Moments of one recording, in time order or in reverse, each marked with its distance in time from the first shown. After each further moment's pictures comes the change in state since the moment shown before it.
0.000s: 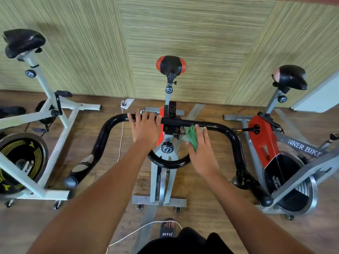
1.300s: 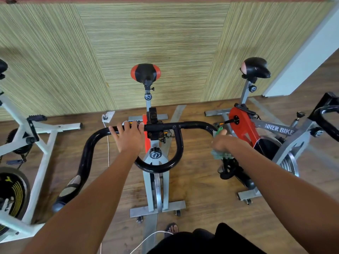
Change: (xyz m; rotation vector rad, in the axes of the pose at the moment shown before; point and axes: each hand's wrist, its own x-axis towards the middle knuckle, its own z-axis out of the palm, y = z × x) left_hand 0.001 0.003 -0.006 0.092 -0.061 0.005; right_hand 0.045 0.053 -0.097 -0.522 -0.256 0.528
